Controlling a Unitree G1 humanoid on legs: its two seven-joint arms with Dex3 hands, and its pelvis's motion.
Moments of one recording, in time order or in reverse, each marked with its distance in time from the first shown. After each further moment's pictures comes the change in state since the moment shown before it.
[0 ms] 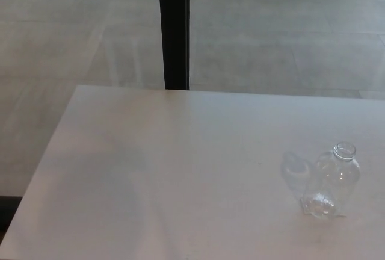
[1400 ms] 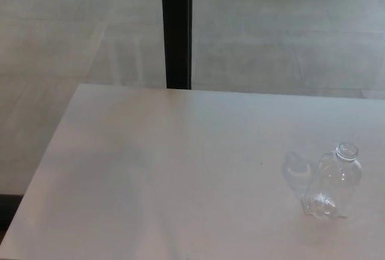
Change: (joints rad) left_arm 0.006 0.001 -0.062 0.003 0.032 -0.012 0.005; right_arm 0.037 -0.284 0.210 -0.703 -0.349 0.104 0.102
